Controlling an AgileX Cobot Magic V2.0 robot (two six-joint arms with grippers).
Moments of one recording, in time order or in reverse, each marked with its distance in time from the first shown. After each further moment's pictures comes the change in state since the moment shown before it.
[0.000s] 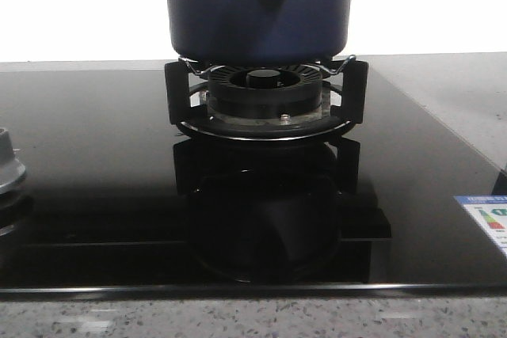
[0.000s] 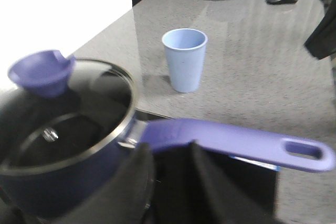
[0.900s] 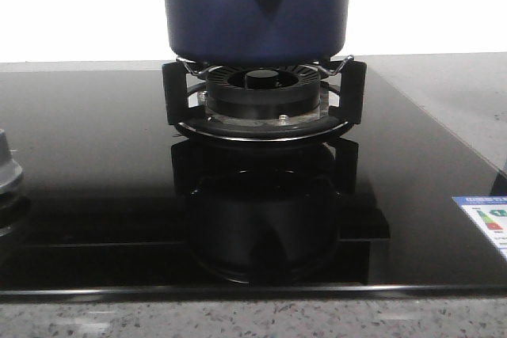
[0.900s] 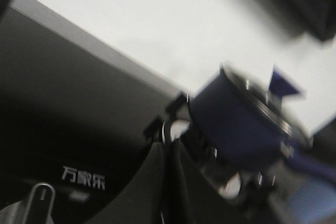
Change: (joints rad) left arm 0.210 -0.854 0.705 0.296 -0.532 -1.174; right arm -0.126 -0.218 0.333 -0.343 -0.117 0.472
